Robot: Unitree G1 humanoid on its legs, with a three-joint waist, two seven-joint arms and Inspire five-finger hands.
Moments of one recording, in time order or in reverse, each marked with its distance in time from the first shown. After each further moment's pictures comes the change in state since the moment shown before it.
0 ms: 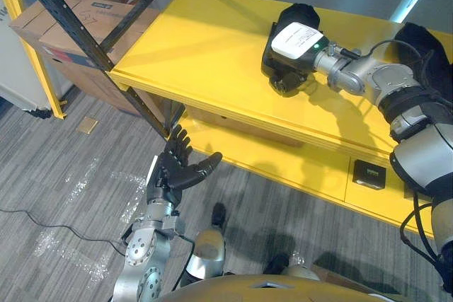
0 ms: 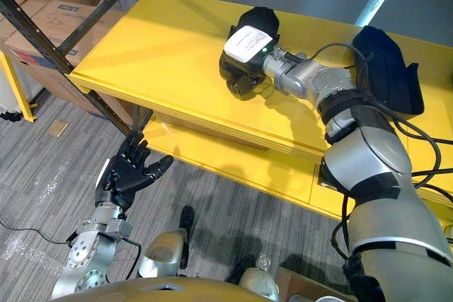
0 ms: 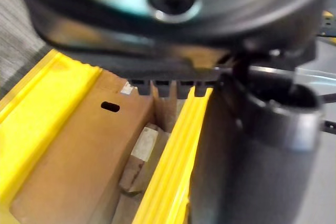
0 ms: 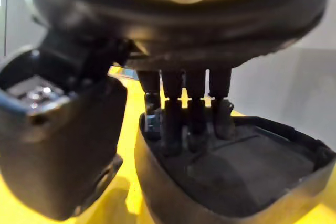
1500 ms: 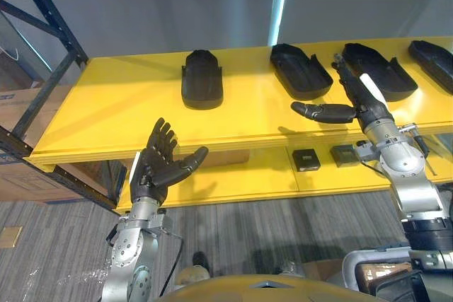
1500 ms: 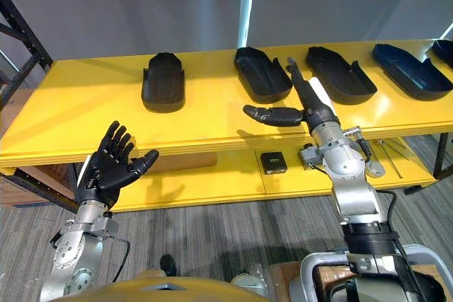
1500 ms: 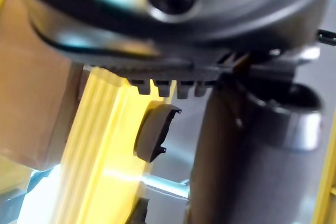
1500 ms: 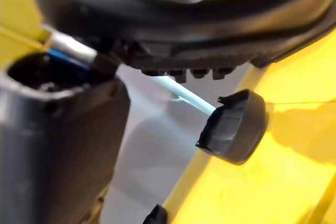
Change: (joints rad) left arm 0.006 0.012 0.080 -0.015 0.004 -0.037 -0.024; right arm 1.047 0.049 -0.930 -0.961 0.885 0.643 0.314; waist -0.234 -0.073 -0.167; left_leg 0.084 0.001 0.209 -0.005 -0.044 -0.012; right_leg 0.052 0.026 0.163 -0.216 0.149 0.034
